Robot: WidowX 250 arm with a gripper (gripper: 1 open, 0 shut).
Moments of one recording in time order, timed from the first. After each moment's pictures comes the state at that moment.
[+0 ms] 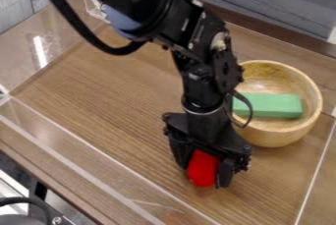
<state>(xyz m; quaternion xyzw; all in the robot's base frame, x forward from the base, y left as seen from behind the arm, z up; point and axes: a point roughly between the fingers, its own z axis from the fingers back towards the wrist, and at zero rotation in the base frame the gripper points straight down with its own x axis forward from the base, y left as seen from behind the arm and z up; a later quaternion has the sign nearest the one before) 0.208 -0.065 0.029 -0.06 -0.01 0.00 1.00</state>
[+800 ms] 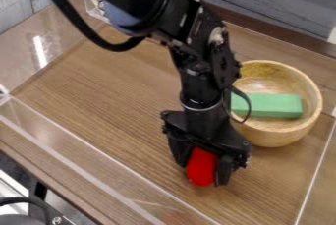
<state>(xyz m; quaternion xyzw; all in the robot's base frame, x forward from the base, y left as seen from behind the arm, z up) 0.208 -0.062 0.031 -0.07 0.00 0.01 1.00</state>
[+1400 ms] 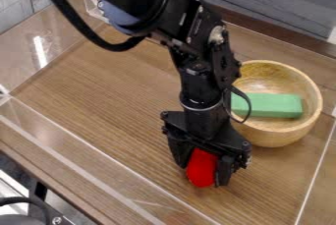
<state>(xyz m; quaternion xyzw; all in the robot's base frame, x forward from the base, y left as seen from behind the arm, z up) 0.207 -0.063 0.032 -0.07 0.00 0.01 1.00</state>
